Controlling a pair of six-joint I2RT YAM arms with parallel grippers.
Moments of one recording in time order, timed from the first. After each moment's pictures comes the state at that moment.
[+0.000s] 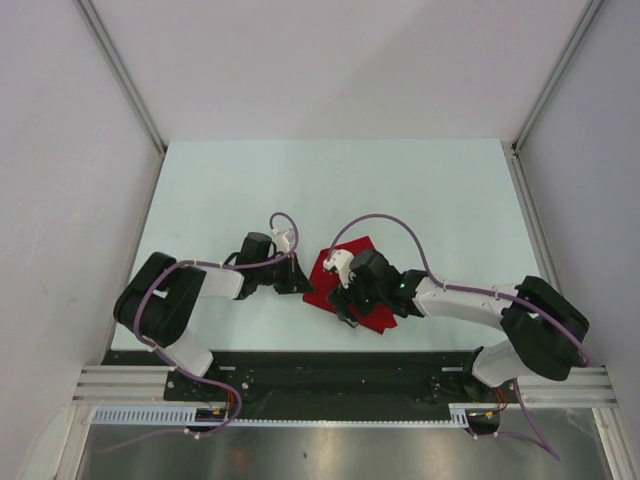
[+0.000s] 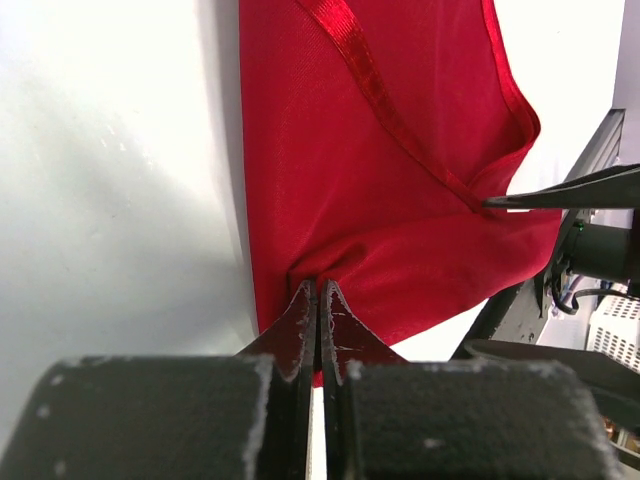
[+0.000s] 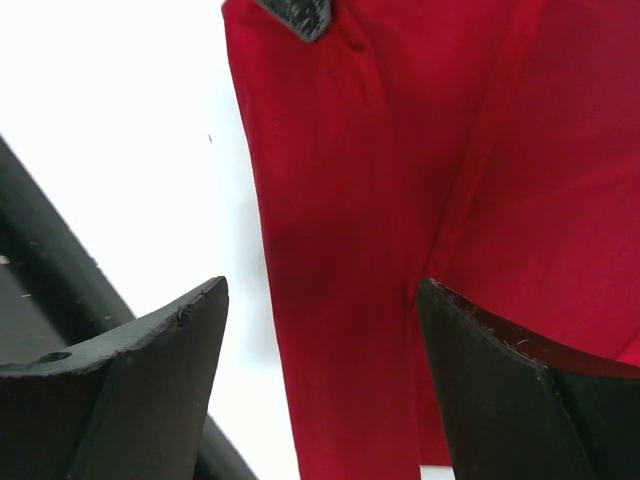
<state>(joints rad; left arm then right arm) -0.42 1.62 0.53 0.32 0.63 -0.55 0.93 1.43 0.74 -0.15 -0.12 0.03</state>
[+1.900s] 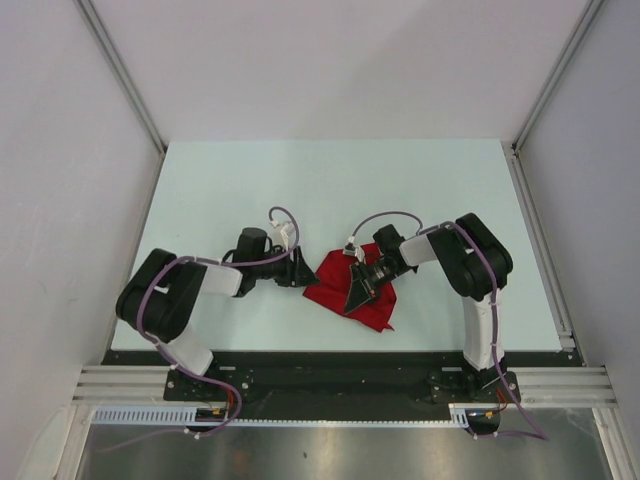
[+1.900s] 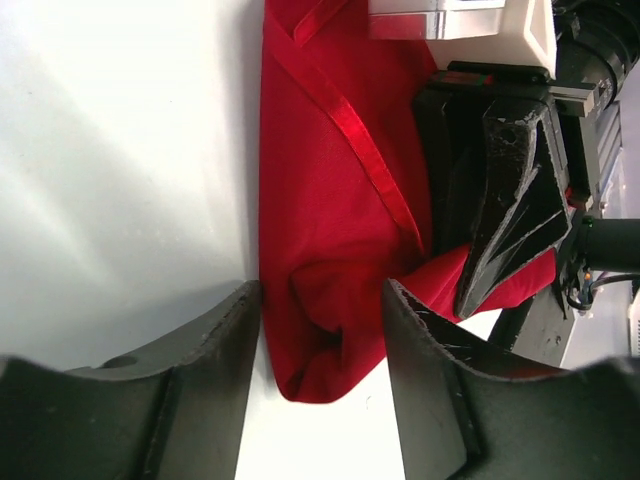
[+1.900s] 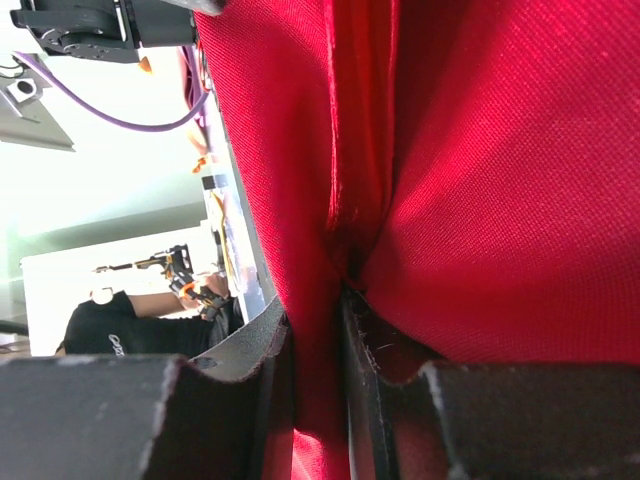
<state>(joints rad) -0.38 1.64 0.53 0.43 0.68 -0.45 0.50 2.06 0.97 -0.24 -1.20 0.11</state>
